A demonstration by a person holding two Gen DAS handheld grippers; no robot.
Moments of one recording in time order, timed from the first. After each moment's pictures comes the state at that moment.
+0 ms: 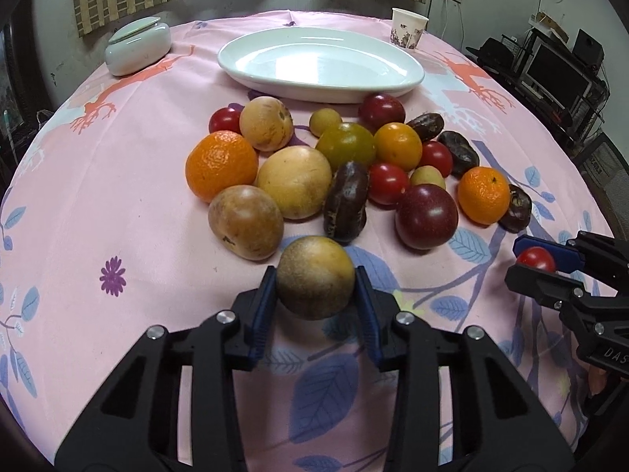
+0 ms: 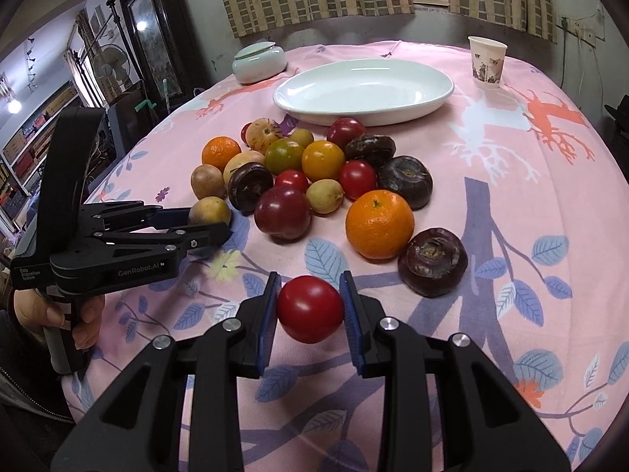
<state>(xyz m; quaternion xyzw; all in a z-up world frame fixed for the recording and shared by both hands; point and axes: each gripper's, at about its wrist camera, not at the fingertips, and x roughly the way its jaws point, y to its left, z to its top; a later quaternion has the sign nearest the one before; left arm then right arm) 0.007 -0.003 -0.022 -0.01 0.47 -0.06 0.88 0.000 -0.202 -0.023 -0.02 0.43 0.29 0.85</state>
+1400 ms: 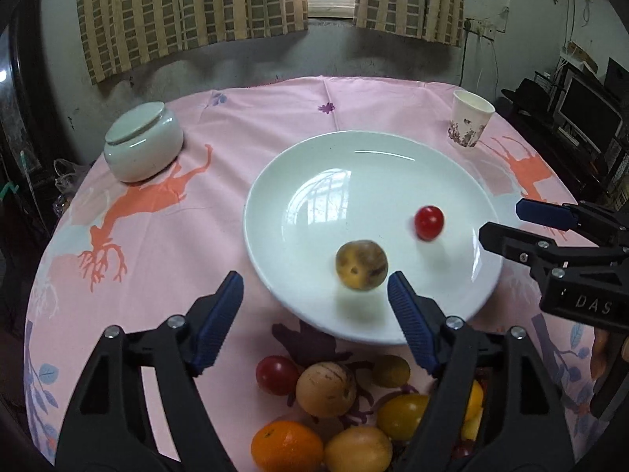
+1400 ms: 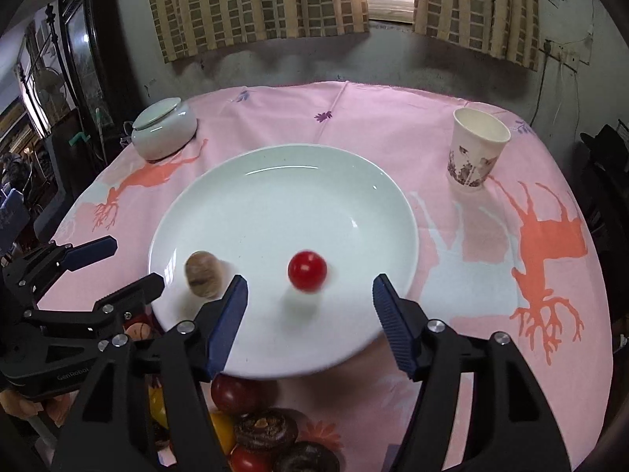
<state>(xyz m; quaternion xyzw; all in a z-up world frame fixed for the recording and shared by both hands) 0.160 0.013 0.053 0.01 0.41 -0.02 0.91 0.209 -0.167 0.029 -0.04 0.43 0.19 0.88</state>
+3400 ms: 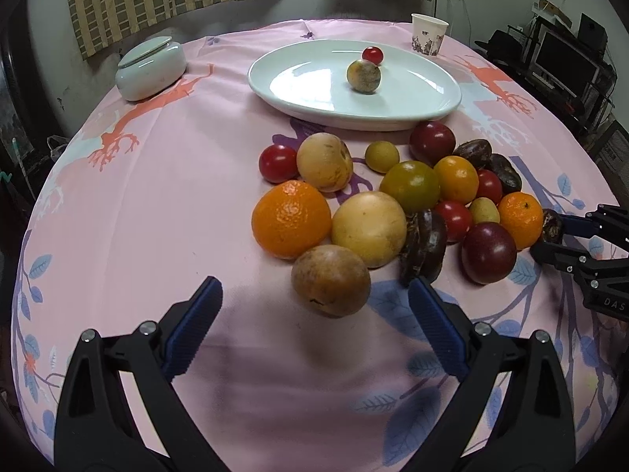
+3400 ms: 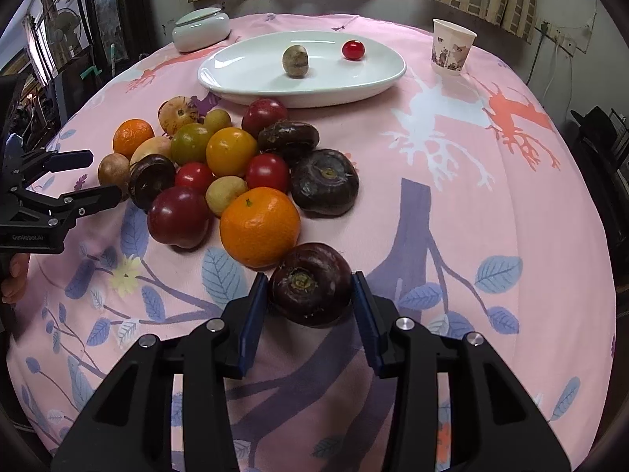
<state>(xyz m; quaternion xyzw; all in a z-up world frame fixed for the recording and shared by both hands) 0.038 0.028 -0.008 0.04 0.46 -0.05 0.88 0.045 -0.206 -0.033 -0.10 0.48 0.20 0.85</state>
